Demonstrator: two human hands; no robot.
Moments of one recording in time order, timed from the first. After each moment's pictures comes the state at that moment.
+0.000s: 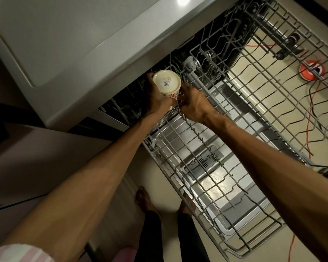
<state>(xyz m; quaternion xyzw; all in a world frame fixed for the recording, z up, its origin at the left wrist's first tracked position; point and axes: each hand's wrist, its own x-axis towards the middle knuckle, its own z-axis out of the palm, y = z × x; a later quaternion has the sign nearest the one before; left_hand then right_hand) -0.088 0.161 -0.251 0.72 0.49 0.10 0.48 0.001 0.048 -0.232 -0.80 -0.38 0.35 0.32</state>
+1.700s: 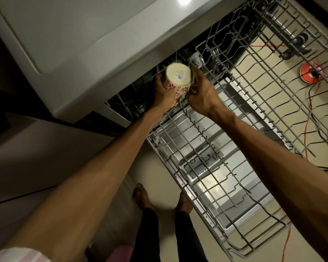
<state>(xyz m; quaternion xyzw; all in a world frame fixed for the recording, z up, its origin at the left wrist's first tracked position) -0.092 0.140 -0.208 0.68 0.52 0.05 0.52 -0.001 0.050 -0.204 -0.82 -0.32 0.32 0.35</state>
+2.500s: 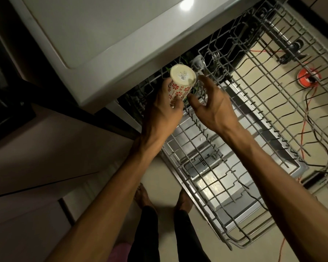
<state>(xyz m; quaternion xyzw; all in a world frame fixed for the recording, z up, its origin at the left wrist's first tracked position) -0.149 0.097 -0.140 0.81 0.42 0.06 0.40 -0.038 0.007 -0.158 -0.84 -0.38 0.21 0.32</state>
